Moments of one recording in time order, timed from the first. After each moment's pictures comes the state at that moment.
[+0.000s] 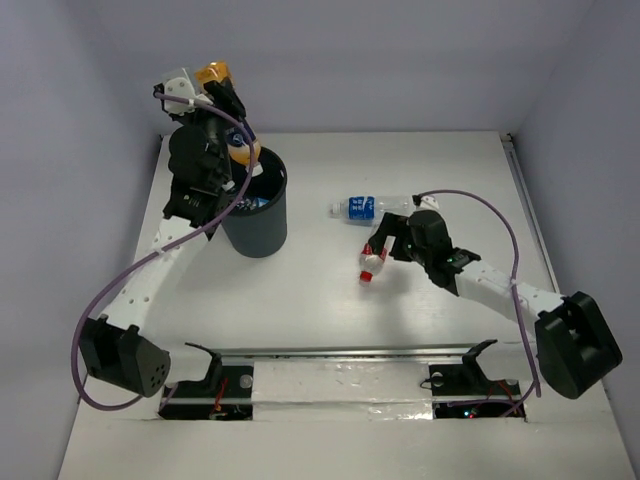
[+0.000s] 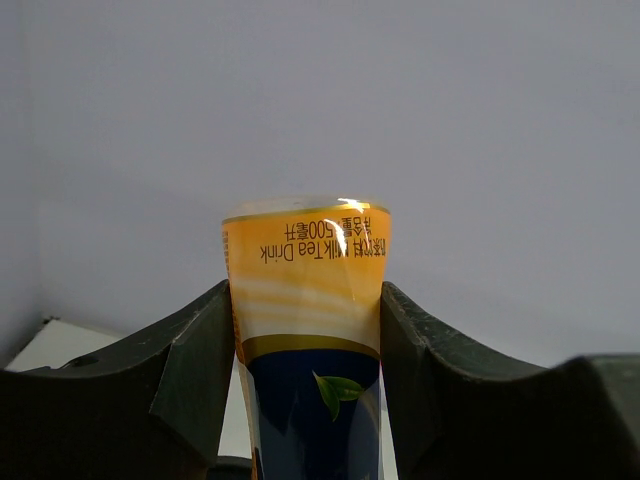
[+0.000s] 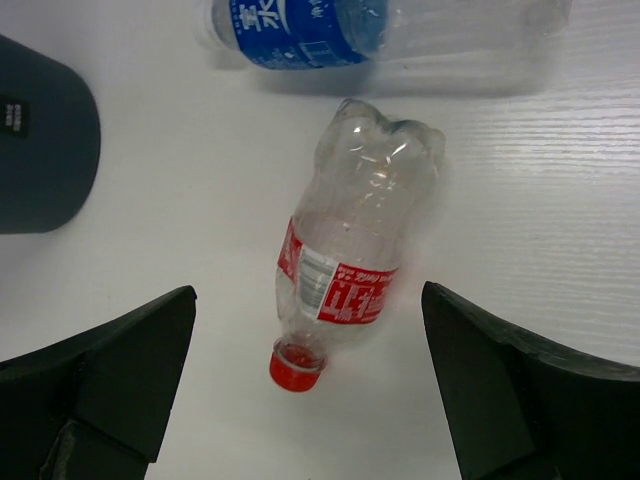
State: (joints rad) left arm -0.36 1.29 1.31 0.36 -0.48 -0.19; right arm 0.53 1.25 0.66 0.03 0.13 0.61
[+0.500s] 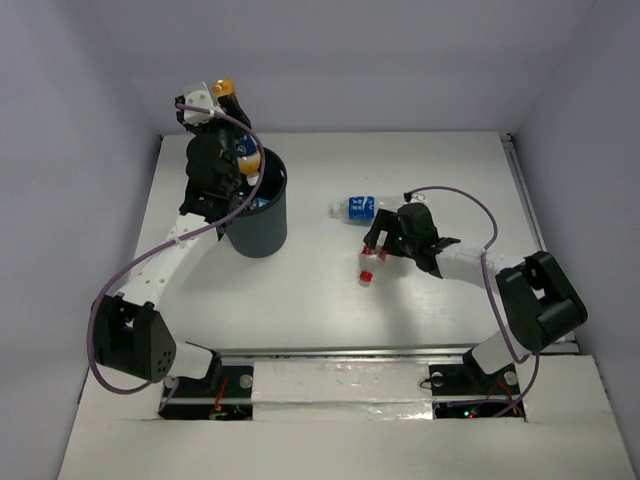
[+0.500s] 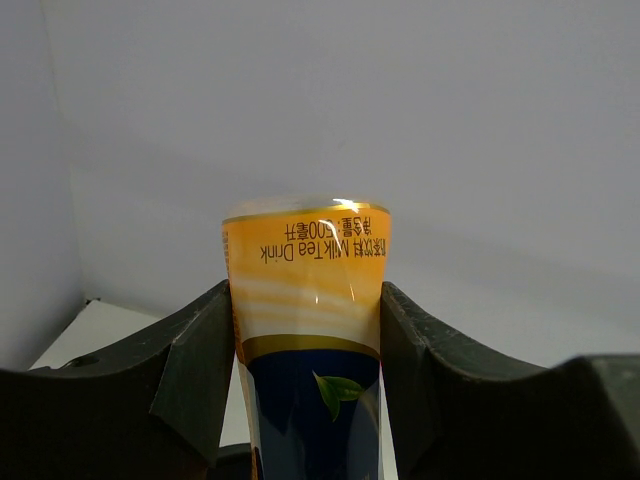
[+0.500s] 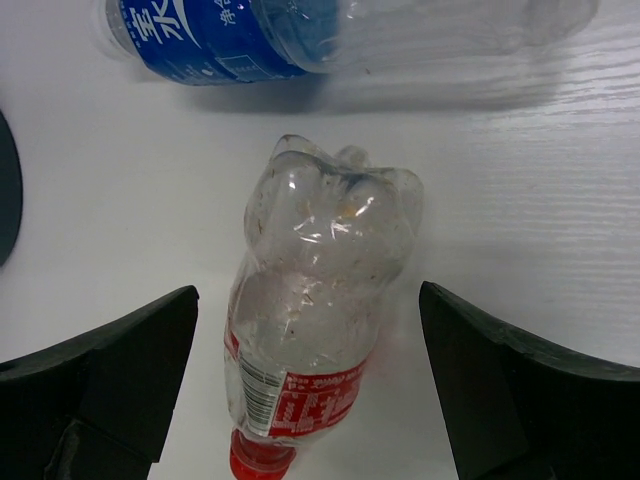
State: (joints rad) left arm -0.33 1.37 1.20 0.51 -0.50 -0.13; right arm 0.47 1.53 0.73 0.13 0.08 0.64
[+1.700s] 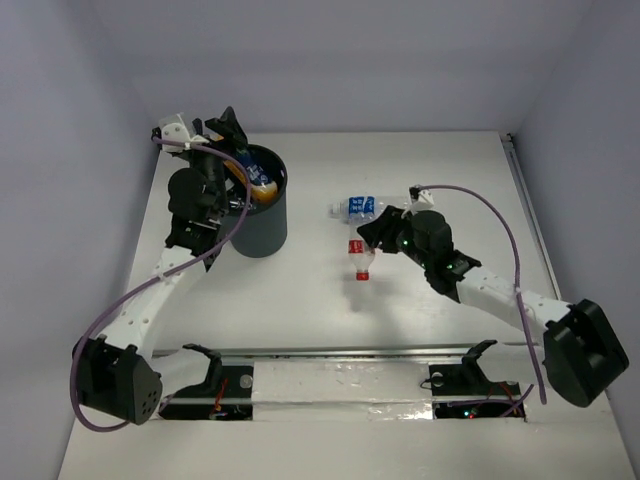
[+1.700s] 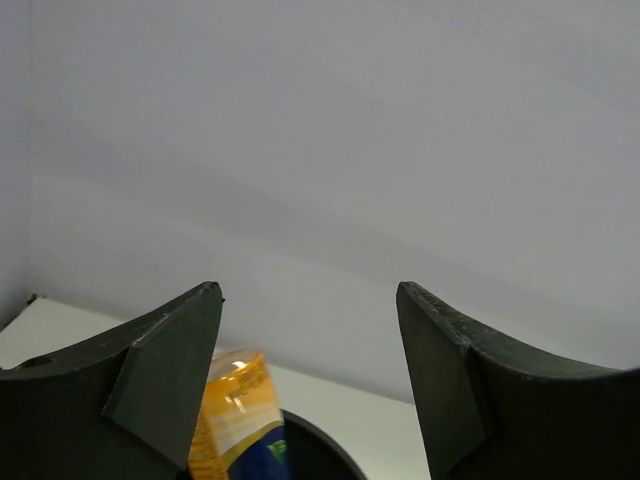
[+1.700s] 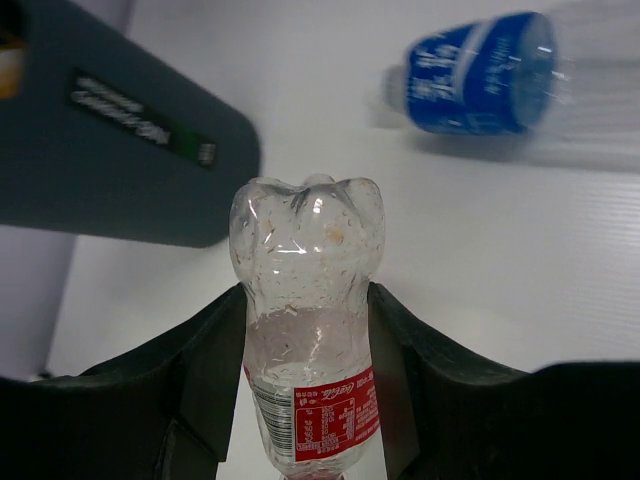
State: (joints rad) left arm -0.33 1.16 0.98 0.60 -0.45 -0.23; right arm 0.56 1.25 0.63 0.29 -0.01 0.70
